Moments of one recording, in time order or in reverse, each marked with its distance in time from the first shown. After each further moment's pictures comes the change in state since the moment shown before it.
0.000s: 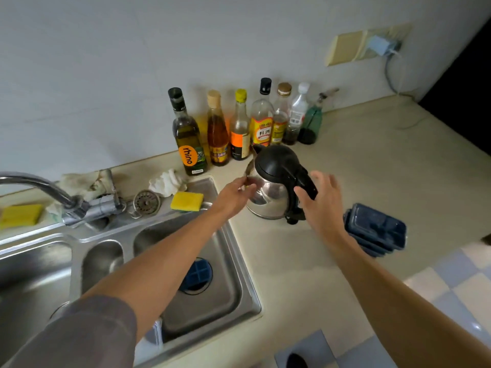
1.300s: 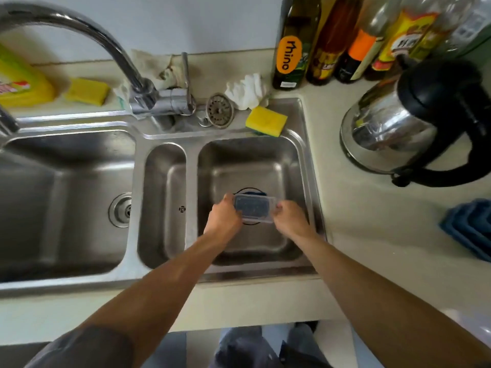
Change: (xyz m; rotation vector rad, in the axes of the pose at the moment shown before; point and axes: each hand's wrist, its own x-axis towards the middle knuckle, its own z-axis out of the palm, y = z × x) left_hand -0.098 -0.268 -0.028 0.206 0.250 -0.459; right_hand -0.133 0.009 0.257 -0.176 -0.838 0.189
